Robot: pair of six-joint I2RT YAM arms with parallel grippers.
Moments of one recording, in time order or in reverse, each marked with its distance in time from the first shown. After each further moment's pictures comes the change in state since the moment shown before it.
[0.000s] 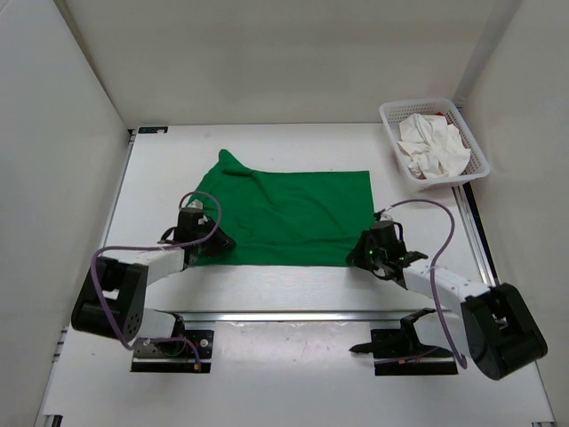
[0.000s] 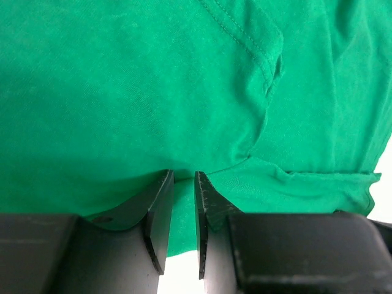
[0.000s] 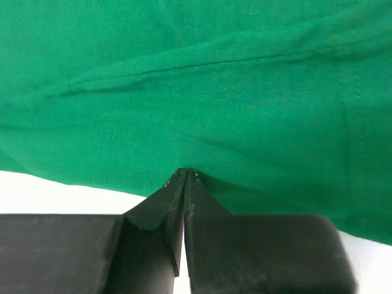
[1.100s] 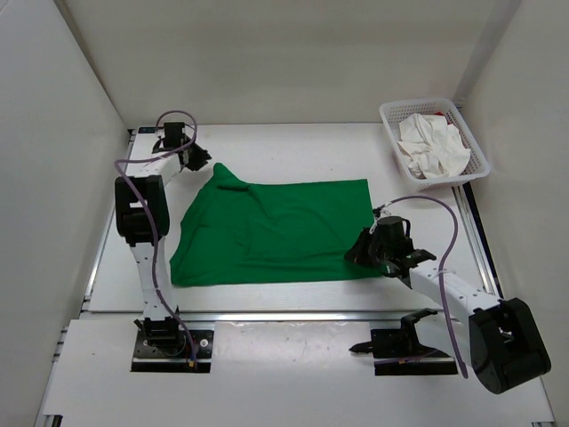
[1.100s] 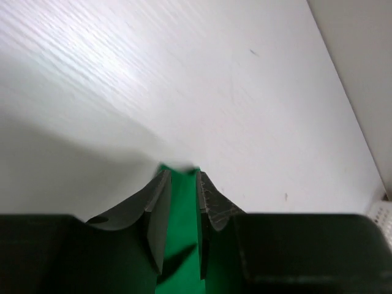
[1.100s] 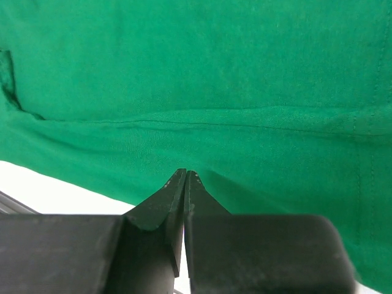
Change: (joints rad) left arm 0.240 0.798 1.164 -0.290 -0.067 -0.032; right arm -0.054 -0.124 0.008 -0.061 -0.171 -0.058
